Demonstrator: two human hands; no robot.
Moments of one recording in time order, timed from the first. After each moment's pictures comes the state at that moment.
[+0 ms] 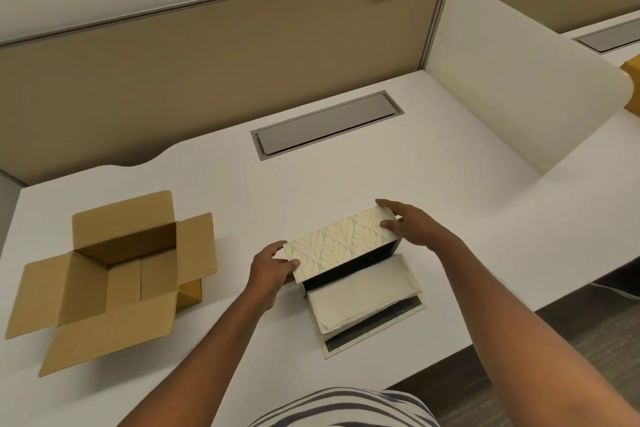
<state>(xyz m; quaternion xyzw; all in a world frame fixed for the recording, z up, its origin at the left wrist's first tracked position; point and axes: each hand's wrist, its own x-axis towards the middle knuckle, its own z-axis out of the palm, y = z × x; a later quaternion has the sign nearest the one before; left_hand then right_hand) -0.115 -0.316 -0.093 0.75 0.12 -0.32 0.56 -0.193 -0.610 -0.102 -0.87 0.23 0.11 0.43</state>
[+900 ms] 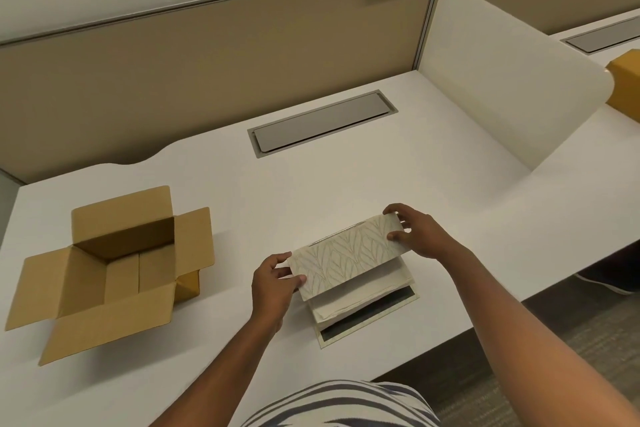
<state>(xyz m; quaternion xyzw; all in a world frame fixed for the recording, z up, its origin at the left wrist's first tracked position) -0.171 -0.305 -0.096 0.78 0.07 -0.23 0.58 -0.241 -0.603 -0.094 -0.86 0.22 0.04 0.46</state>
